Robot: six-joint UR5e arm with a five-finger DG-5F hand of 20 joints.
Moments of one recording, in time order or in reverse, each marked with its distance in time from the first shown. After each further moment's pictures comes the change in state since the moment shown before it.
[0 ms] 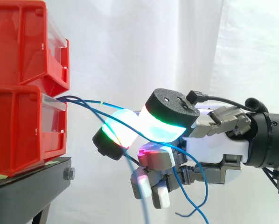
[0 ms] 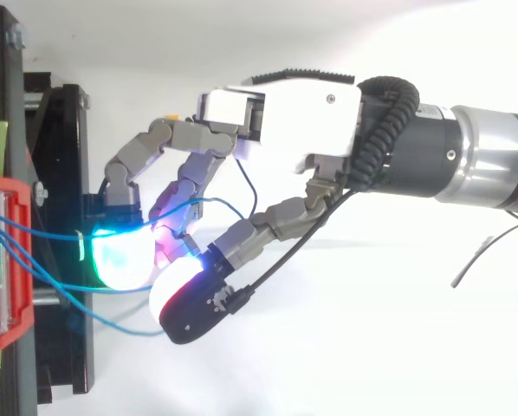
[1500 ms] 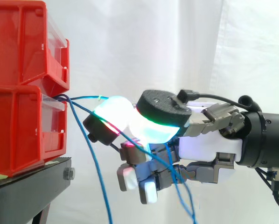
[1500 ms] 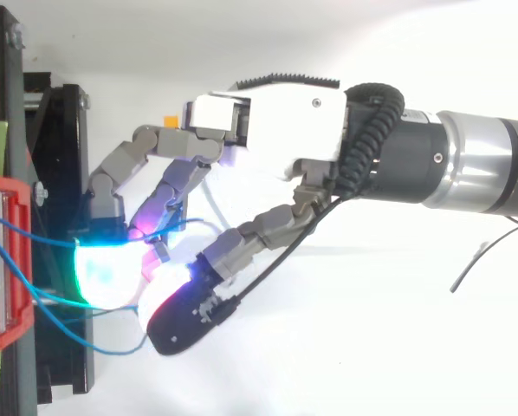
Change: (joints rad) arm 0.004 -0.021 0.035 0.002 -0.011 0.065
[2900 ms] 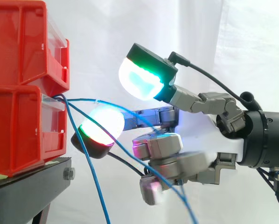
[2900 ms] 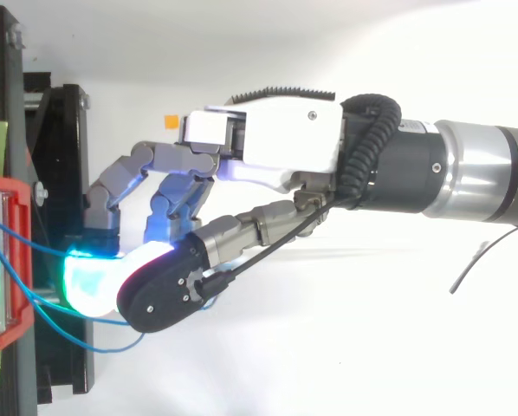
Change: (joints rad) arm 0.008 -0.001 0.009 -0.021 -0.002 0.012
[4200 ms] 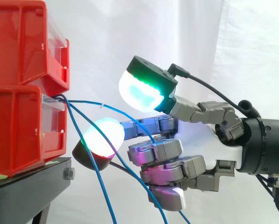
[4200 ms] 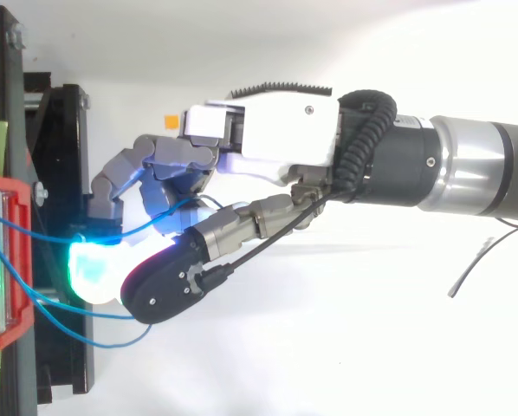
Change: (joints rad) arm -0.007 -0.011 -0.002 0.007 -0.002 -0.003
